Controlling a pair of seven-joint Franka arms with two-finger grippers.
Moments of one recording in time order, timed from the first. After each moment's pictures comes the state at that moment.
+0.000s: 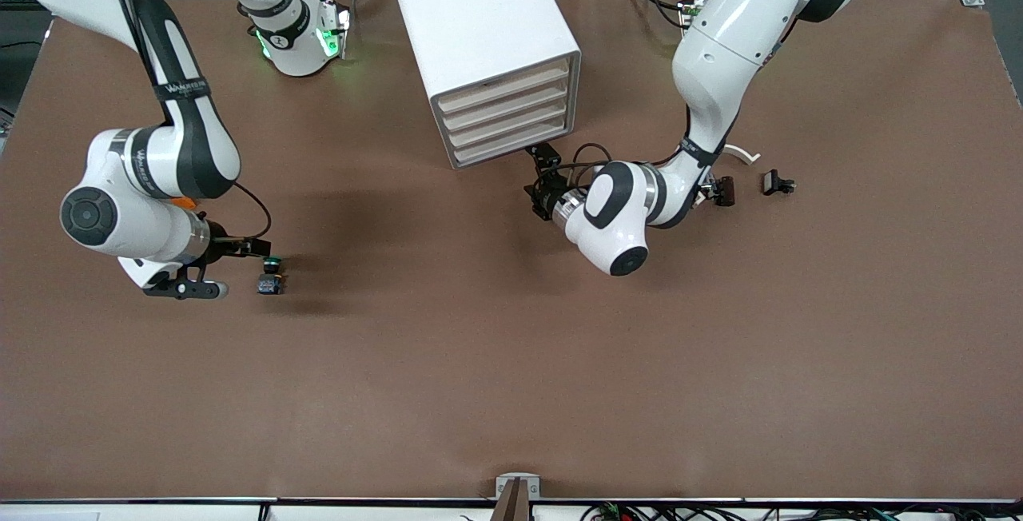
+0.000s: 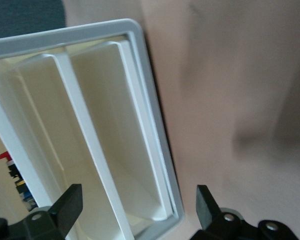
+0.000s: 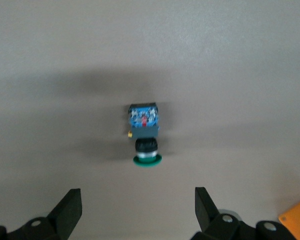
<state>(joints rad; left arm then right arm) -0.48 0.83 -0.16 -1.56 -0.85 1.71 -2.00 0.04 0.37 -0.03 -1.95 0.01 2.15 0.07</state>
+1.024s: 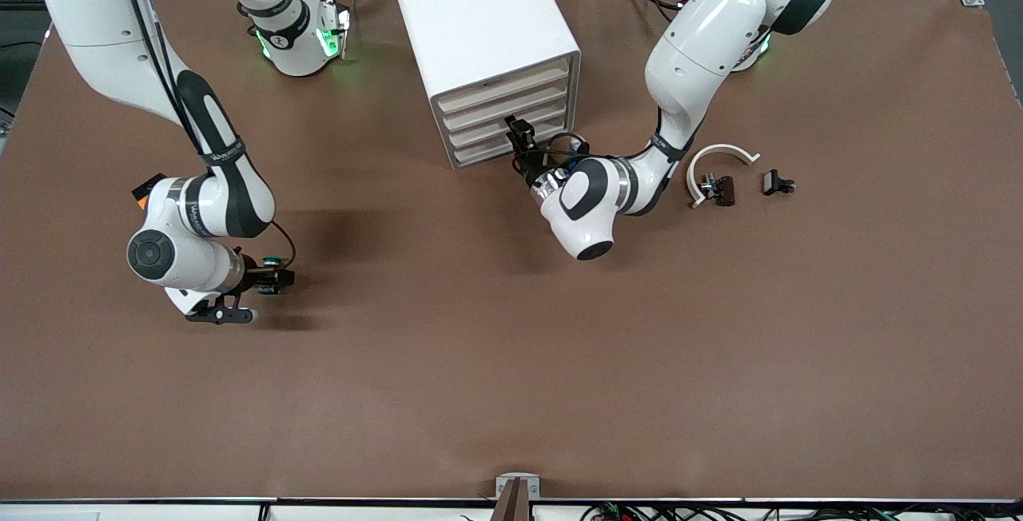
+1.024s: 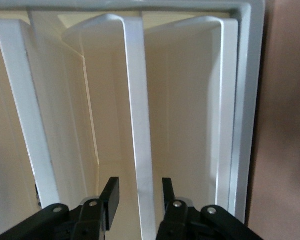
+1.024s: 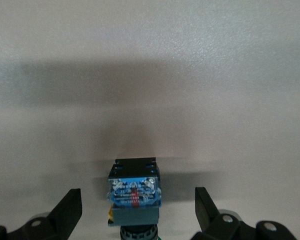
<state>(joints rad) -0.55 0.90 -0.16 -1.56 -0.98 1.57 -2.17 0.04 0.59 -0.03 -1.91 0.01 2.35 0.04</state>
